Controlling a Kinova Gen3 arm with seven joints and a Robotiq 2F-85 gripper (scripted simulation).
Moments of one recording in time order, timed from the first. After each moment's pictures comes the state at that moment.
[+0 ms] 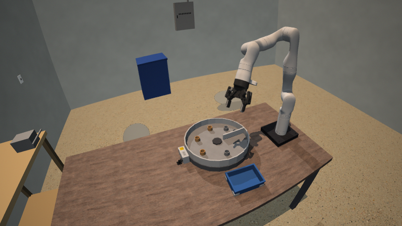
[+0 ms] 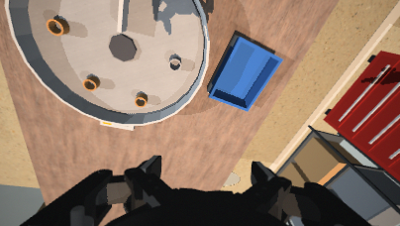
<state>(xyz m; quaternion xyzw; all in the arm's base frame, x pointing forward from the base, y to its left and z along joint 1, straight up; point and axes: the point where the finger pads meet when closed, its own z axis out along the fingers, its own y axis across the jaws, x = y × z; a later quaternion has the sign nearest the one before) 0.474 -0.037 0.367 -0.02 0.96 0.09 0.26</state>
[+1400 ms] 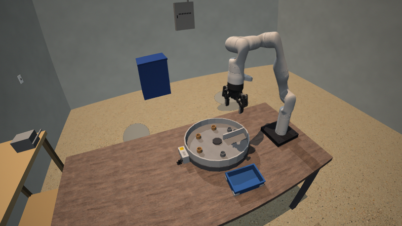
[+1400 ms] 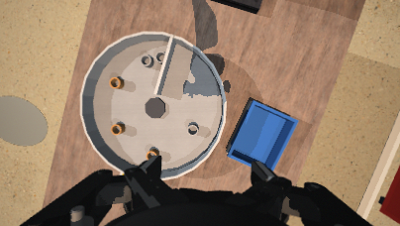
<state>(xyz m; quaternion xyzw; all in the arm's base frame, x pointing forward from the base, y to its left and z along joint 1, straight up) 0.475 -0.043 0.366 -0.03 1.00 0.00 0.02</state>
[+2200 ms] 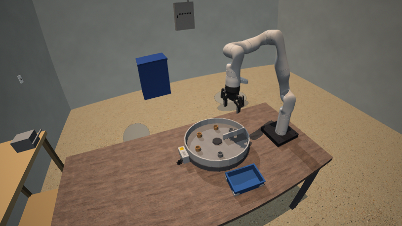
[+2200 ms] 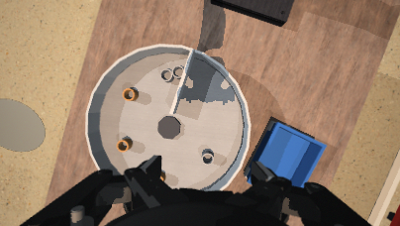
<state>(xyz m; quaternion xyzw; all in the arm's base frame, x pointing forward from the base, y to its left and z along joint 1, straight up) 0.431 -0.105 0.317 -0.04 1.00 0.00 0.01</state>
